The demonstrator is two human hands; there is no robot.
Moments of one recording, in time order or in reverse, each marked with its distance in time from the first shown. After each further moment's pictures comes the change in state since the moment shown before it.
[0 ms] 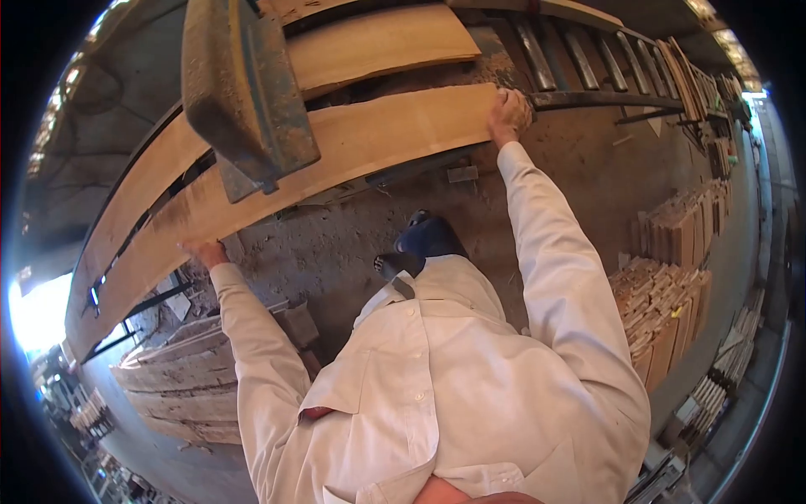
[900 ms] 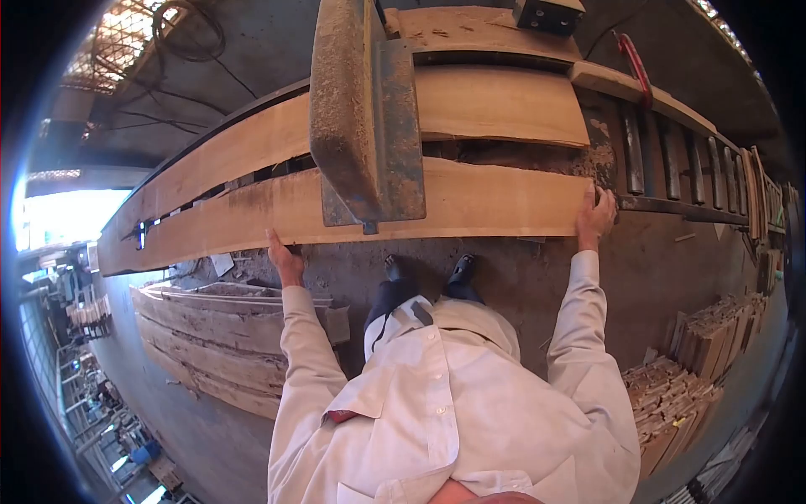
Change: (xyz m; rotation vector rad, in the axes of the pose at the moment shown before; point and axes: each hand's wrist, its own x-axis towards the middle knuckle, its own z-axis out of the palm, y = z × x) left_hand 0.018 0.144 -0.096 -1.250 -0.070 -1.165; right_hand 0.001 0.004 -0.002 0.025 -0.151 -0.018
